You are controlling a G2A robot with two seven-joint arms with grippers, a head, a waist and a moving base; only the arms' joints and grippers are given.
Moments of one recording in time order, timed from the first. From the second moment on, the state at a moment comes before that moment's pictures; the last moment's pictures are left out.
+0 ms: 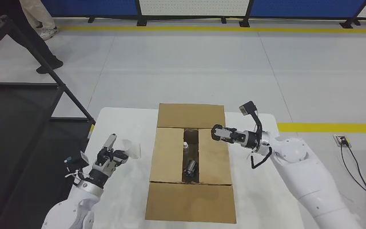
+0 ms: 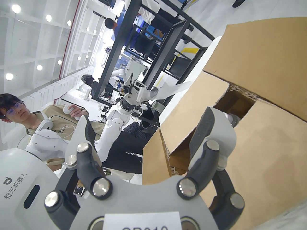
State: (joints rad) left arm 1.41 -1.18 -1.62 -1.90 -0.36 0.08 -0.26; right arm -0.54 -1.12 1.00 -1.07 0.42 -0.60 1.01
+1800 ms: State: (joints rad) left arm 1.55 -1.17 -1.83 -2.02 -0.41 -0.02 -0.37; right arm -0.25 -1.29 0.92 -0.51 0.51 -0.66 1.16
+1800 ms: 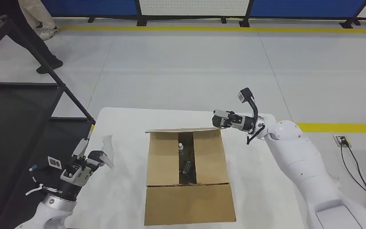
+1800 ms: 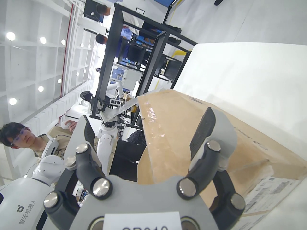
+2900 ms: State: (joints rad) left arm 1.55 -1.18 -1.86 -1.98 -0.43 -0.07 -0.33; right arm -0.30 -1.26 0.77 -0.69 0.39 -0.45 1.25
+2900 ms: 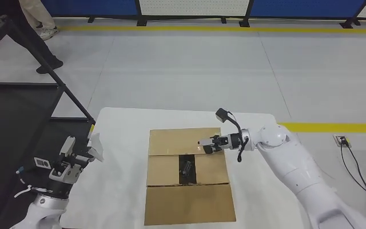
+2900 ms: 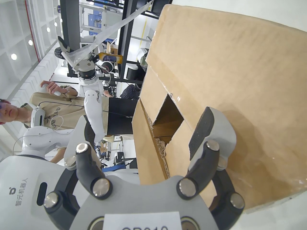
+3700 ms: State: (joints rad) left arm 1.47 -1.19 -1.73 -1.89 -0.30 0.00 -0.26; right arm -0.23 -1.36 0.70 -0.52 0.34 -0.47 1.10
